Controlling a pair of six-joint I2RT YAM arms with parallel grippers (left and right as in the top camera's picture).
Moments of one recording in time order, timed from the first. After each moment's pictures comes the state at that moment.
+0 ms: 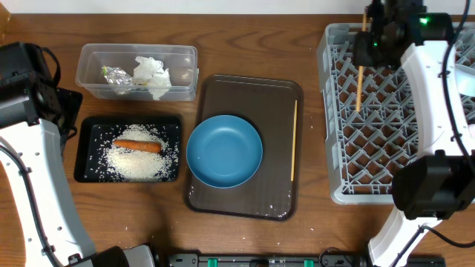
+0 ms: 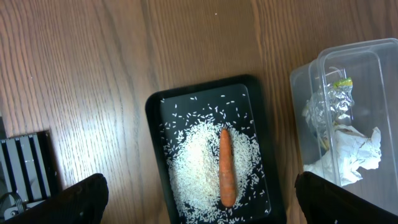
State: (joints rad) left arm 0.36 1.47 1.66 -1.42 -0.29 -0.99; right arm 0.01 1.97 2.00 -1.15 -0.05 0.07
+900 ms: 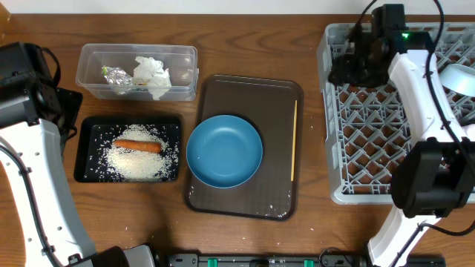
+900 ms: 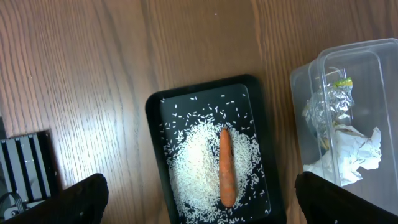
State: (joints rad) left arm 0.36 1.47 1.66 -1.42 -0.29 -0.99; right arm 0.03 1.99 1.79 -1.07 -0.27 0.05
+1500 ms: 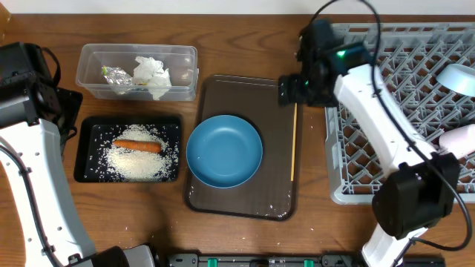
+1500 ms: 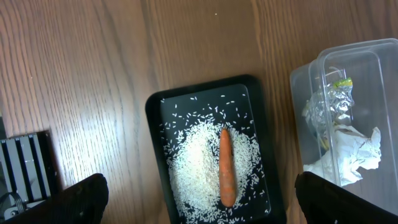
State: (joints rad) left arm 0.36 1.47 1.66 -1.42 -0.29 -0.99; right arm 0.36 1.90 1.70 -1.12 -0.10 0.37
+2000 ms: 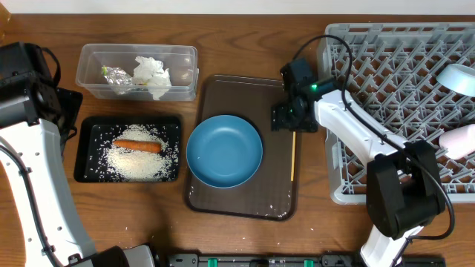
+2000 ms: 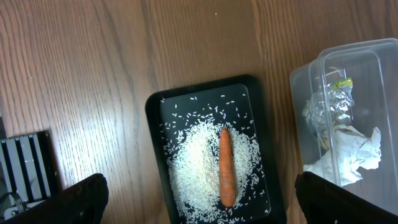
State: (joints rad) left arm 0.36 1.47 1.66 -1.42 -0.29 -0.99; right arm 0.42 1.91 1.38 -0.81 -0.11 0.46
